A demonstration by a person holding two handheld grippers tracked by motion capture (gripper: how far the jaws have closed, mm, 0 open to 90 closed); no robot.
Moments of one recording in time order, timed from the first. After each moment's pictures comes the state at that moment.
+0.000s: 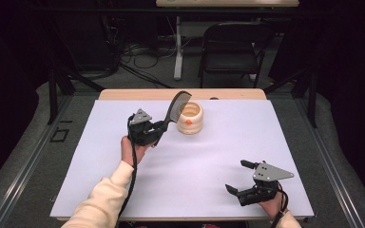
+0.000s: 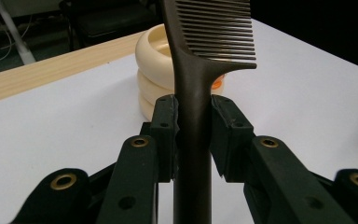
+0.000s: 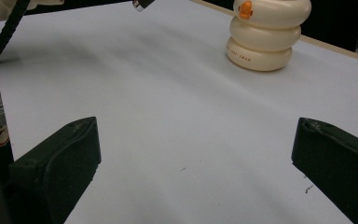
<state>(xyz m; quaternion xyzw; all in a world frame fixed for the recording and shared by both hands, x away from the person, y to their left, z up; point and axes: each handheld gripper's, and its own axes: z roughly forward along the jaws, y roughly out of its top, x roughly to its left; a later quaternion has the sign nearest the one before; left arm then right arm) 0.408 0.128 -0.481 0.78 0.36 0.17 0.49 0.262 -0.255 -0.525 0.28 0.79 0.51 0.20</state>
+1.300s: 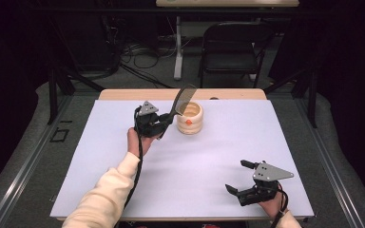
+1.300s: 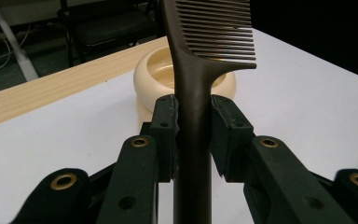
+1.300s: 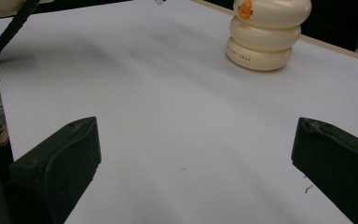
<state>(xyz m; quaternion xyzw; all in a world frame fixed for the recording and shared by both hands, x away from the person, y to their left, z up) 0.431 0.111 -0.472 0.77 0.36 0.17 0.49 0.262 -0.255 -0.525 0.28 0.79 0.51 0.20</state>
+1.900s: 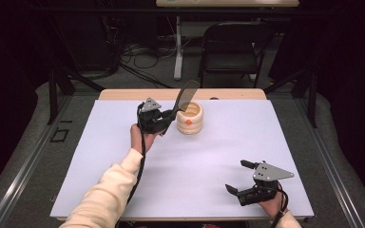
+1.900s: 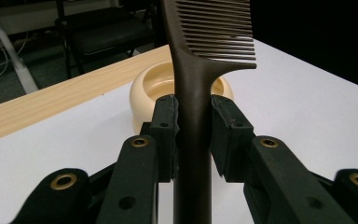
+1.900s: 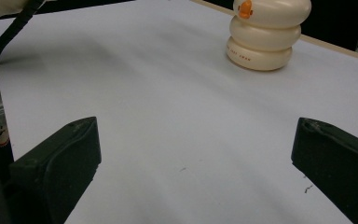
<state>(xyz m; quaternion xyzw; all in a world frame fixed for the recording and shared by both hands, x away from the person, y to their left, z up) 0.440 0.102 -0.467 0.77 0.35 0.17 0.50 0.262 -0.256 -0.525 0.28 0.79 0.52 0.19</state>
